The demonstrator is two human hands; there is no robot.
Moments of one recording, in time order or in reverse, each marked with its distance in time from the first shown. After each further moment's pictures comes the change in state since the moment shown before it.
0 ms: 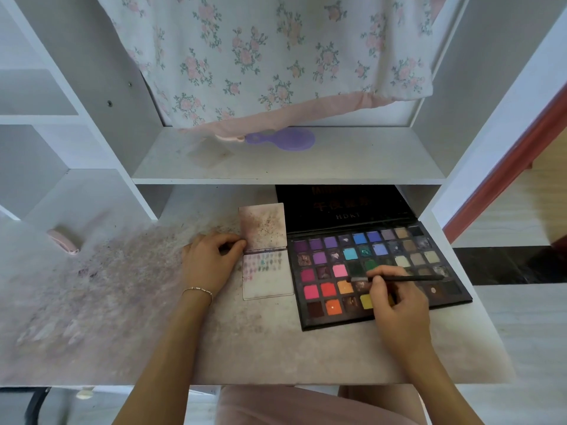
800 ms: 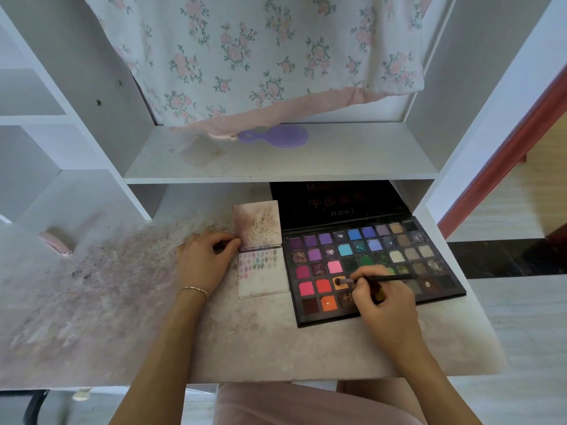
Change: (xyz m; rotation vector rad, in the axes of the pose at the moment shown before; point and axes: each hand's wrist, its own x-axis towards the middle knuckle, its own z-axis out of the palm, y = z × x) left_hand 0.000 0.000 0.000 -0.026 -0.025 -0.019; right_hand -0.001 -0.002 0.002 -0.038 -0.079 -0.025
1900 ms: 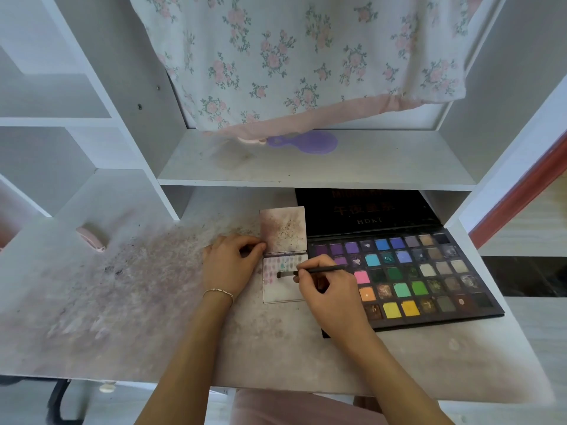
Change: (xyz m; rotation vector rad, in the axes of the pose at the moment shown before) left_hand 0.000 0.000 0.000 0.025 0.013 0.013; right_hand 0.021 -0.039 0.082 0.067 -0.241 0.053
